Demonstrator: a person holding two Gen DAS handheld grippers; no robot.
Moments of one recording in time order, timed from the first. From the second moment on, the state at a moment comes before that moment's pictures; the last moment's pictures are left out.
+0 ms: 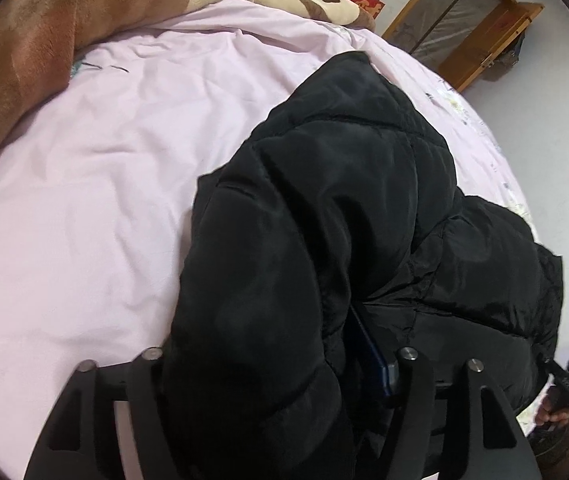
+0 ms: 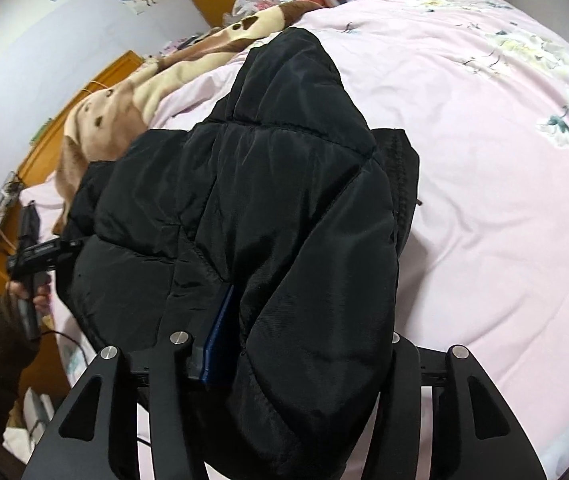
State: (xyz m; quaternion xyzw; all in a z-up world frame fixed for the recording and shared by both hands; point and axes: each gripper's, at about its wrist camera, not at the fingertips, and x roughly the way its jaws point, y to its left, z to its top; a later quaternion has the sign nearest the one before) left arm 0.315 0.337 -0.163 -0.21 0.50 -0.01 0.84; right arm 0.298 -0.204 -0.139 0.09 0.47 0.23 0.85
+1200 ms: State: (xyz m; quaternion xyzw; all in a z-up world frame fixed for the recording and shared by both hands) left arm 0.146 0.207 -0.064 -0.07 0.41 0.08 0.91; right arm 0.147 -0.099 -0.041 -0.03 0.37 0.08 0.92
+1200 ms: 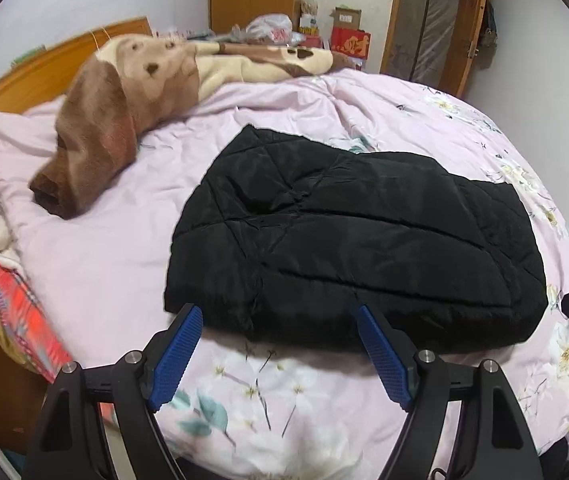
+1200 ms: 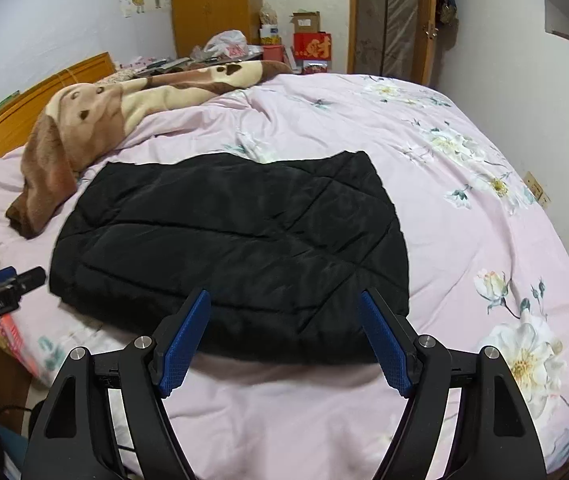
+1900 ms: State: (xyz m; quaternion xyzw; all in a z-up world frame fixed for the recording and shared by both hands) left arm 0.066 0.137 -0.041 -0.05 0.38 0.04 0.92; right arm 0.066 -0.094 -0.028 -0.03 0.35 0.06 0.94
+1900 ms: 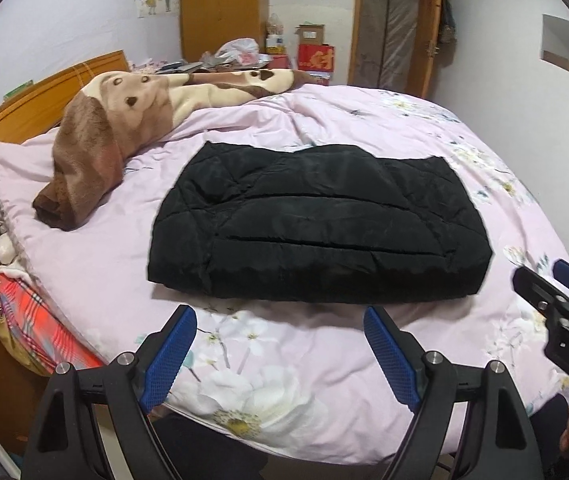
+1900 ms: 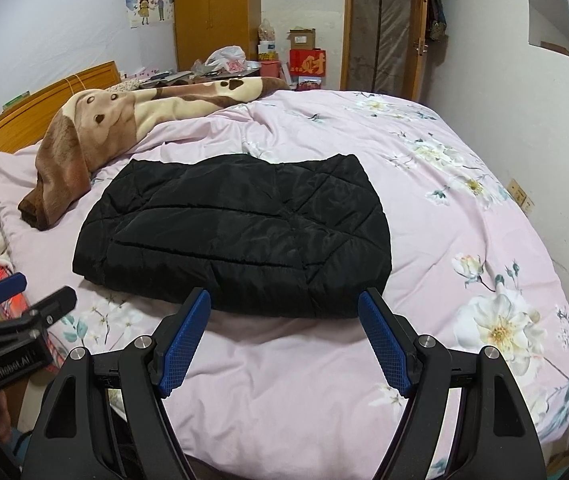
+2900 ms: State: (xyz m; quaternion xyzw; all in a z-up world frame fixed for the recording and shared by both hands) left arm 0.052 0.127 -0.041 -0.04 0.37 0.05 0.93; right arm 0.051 -0.090 -0.031 -0.04 0.35 0.06 0.93
